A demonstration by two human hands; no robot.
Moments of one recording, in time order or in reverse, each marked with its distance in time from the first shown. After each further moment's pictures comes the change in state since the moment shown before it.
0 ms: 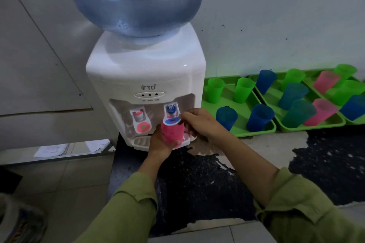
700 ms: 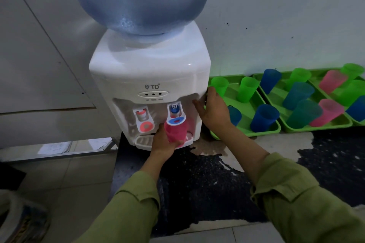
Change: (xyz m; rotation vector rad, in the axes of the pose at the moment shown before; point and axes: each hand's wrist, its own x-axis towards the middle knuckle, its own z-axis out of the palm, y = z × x) left_hand 0.007 -0.009 -0.001 0.015 -0.015 0.040; right_hand 0.040 0.022 -0.021 -0.601 0.520 -0.372
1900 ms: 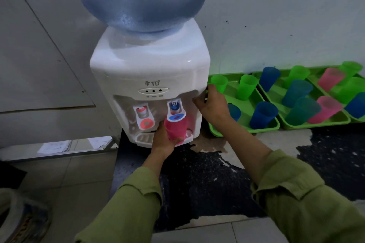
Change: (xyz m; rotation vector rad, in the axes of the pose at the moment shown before) left_hand -0.005 0.005 -0.002 -0.019 -0.013 -0.018; right_hand 0.000 -0.015 -0.012 0.099 -0.081 0.163
